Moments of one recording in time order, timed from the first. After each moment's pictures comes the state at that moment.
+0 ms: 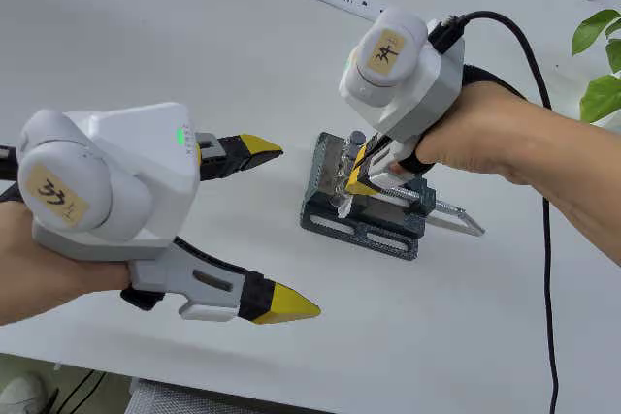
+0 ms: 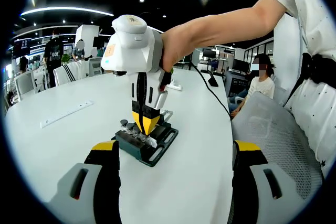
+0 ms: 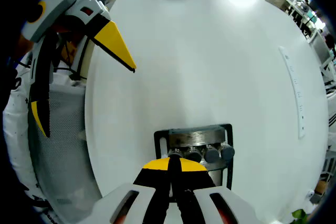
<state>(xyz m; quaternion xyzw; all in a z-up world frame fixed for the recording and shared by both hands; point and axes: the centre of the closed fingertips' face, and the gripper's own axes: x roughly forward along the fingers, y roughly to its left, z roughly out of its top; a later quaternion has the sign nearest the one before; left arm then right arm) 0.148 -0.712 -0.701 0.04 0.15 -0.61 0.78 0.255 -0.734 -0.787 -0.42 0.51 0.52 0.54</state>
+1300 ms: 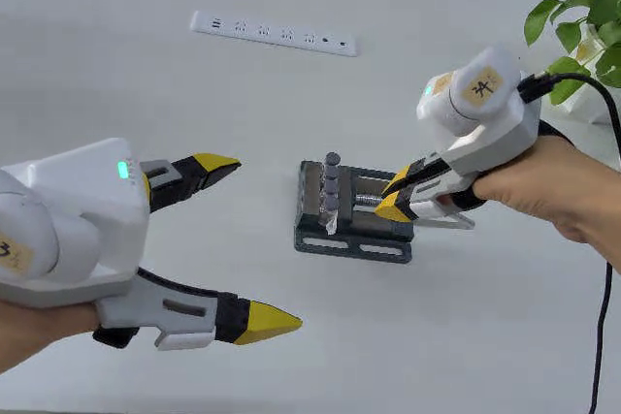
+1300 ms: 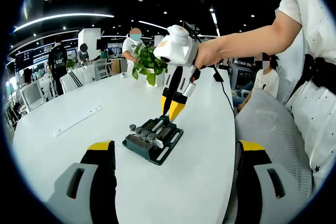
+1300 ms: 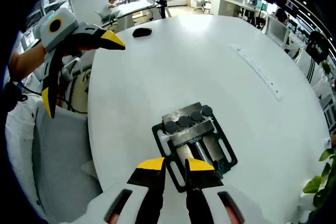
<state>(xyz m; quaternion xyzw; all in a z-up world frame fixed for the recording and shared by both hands) 0.142 -0.703 -0.678 0.09 0.15 -0.58 0.79 0.240 -0.793 -0.751 -0.27 0.44 0.48 0.71</state>
